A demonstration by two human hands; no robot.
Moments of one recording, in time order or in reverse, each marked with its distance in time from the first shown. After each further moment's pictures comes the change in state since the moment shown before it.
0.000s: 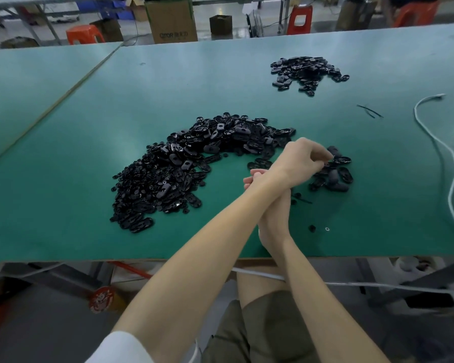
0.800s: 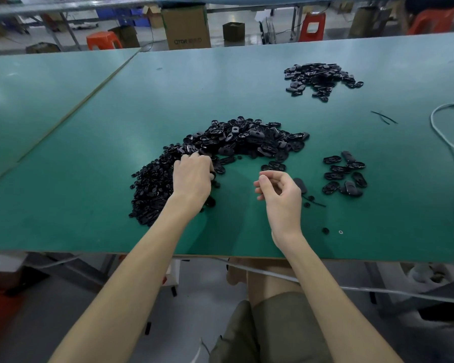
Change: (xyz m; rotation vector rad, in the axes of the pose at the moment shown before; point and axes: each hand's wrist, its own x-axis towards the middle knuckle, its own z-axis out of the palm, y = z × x) left_hand -0.101 -0.103 -0.120 0.810 0.299 -0.431; right_hand 0.004 0.006 0.004 -0.420 0.013 -0.185
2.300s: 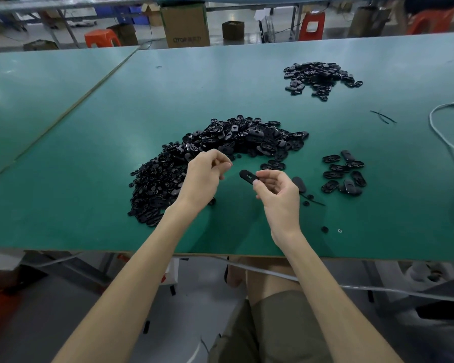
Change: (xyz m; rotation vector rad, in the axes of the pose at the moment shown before) left_hand -0.018 0.012 0.000 -0.757 0.068 0.081; right_hand 0.001 0.002 -0.002 -0.033 -0.034 -0.010
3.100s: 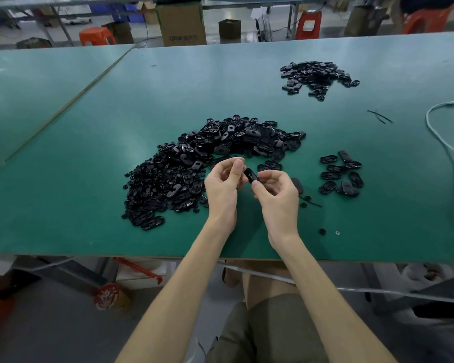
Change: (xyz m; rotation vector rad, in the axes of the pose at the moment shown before) left_hand -0.015 0.012 0.074 -0.985 0.239 -0.264; right_hand 0.001 0.004 0.001 0.029 0.056 -0.006
